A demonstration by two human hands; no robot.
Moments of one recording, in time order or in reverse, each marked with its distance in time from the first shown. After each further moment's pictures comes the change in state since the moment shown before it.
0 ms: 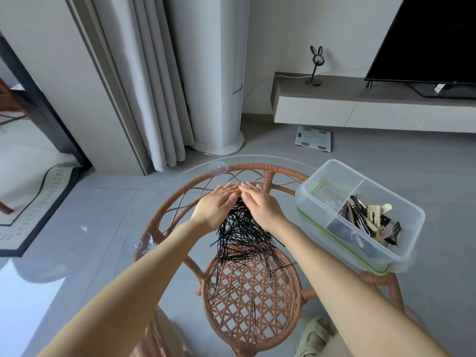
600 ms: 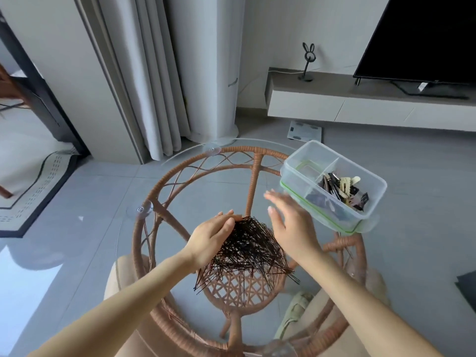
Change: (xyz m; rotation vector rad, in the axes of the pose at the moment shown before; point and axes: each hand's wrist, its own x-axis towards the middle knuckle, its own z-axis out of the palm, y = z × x) left_hand -0.136 0.054 0.029 -0.303 -0.042 -0.097; right_hand -0.148 -0.006 -0.029 -0.108 0.393 -0.178
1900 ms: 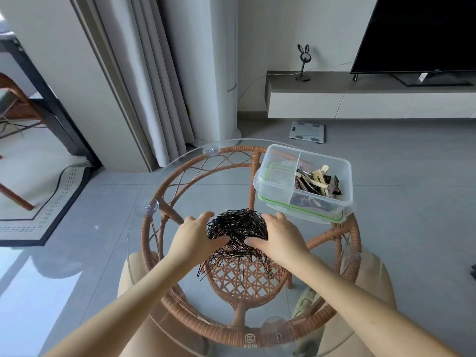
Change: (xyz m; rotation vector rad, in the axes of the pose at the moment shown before) left_hand -0.033 0.028 -0.013 0.563 0.094 -0.313; right_hand -0.032 -0.029 -0.005 -0.239 -0.485 0.320
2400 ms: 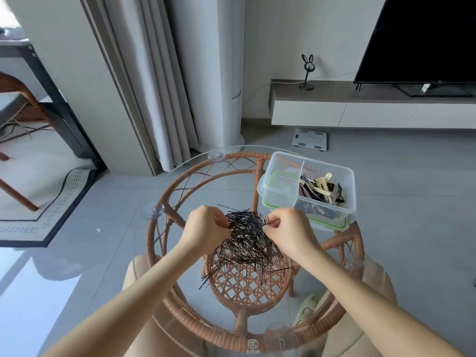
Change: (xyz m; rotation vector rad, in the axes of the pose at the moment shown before) left_hand 0.002 0.025 -0.029 -0.305 0.082 0.047; right_hand 0.005 -0.004 -0.025 0.248 0.263 -0.053
